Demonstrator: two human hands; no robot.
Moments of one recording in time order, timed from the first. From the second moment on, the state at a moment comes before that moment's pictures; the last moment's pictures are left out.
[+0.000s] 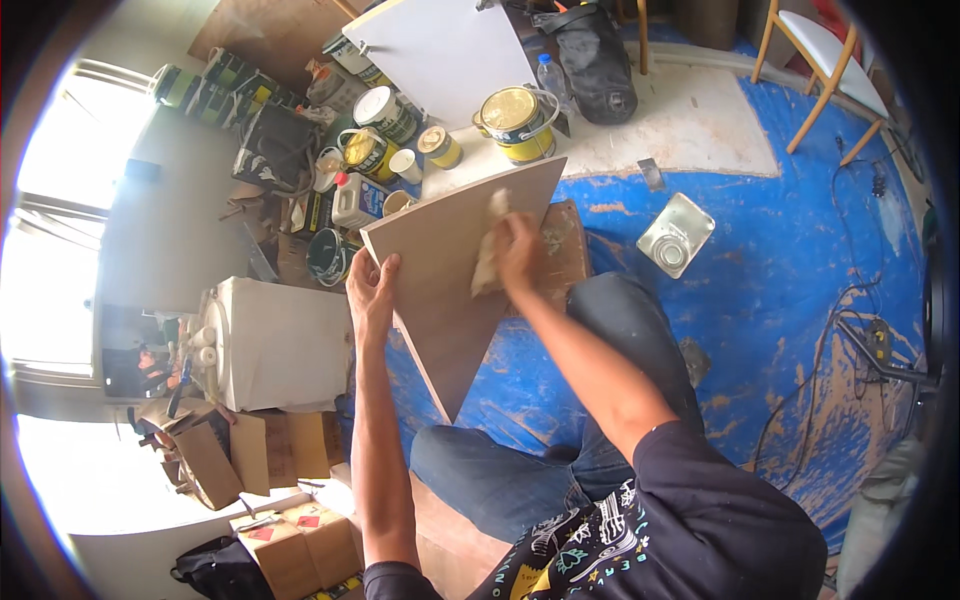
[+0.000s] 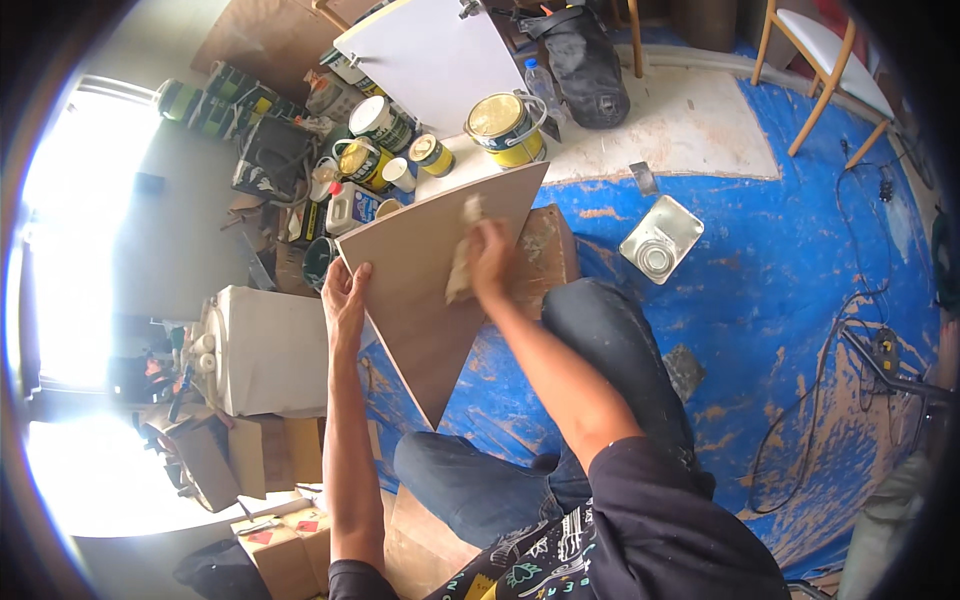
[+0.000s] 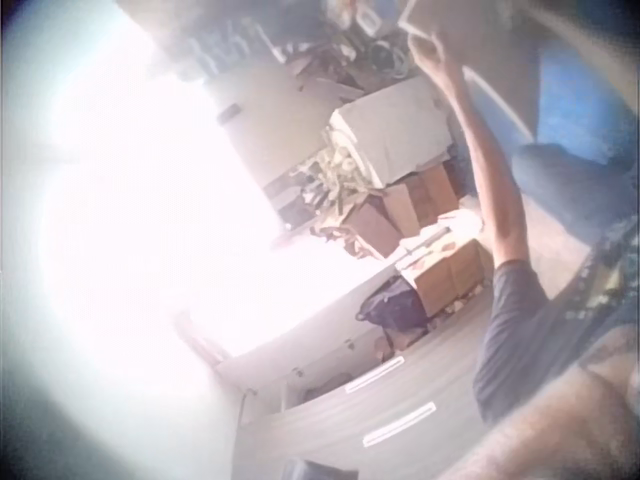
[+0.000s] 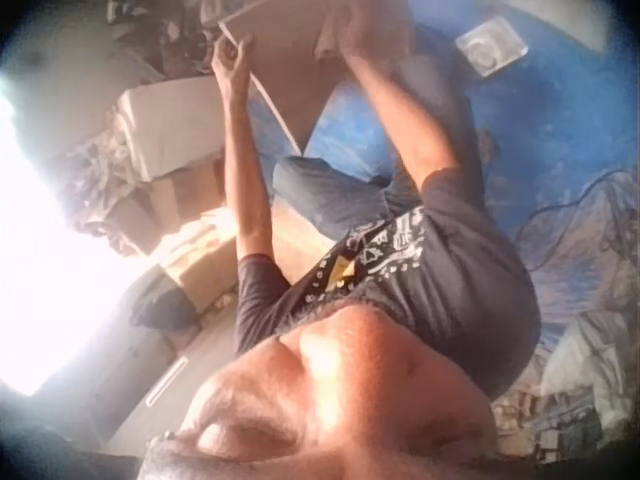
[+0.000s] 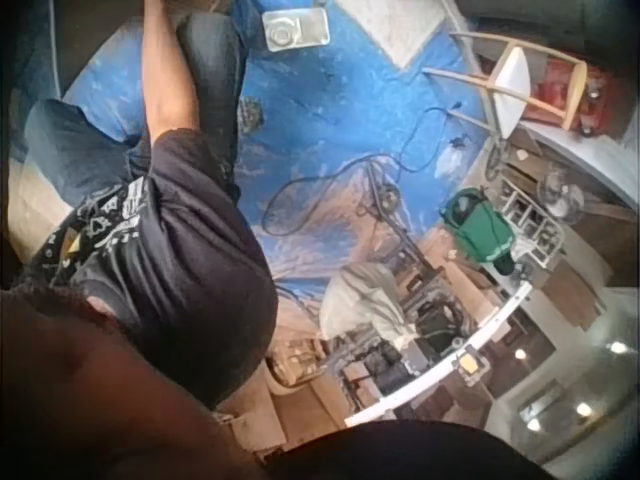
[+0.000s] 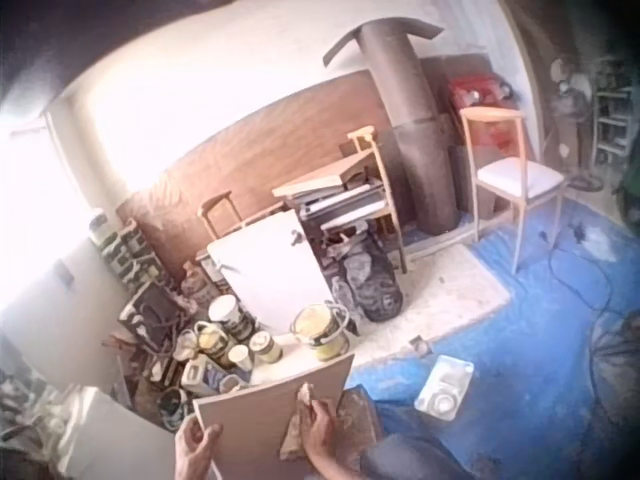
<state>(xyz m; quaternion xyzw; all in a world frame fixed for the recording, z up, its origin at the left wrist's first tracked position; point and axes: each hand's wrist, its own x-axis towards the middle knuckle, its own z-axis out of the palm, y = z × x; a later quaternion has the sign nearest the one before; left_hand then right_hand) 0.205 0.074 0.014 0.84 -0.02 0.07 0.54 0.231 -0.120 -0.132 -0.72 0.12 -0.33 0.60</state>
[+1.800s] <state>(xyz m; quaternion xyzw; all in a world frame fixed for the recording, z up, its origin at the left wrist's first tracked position) 0.188 0.070 0.007 0.84 0.00 0.07 0.54 0.236 -0.116 -0.053 -0.75 0.08 -0.27 0.60</state>
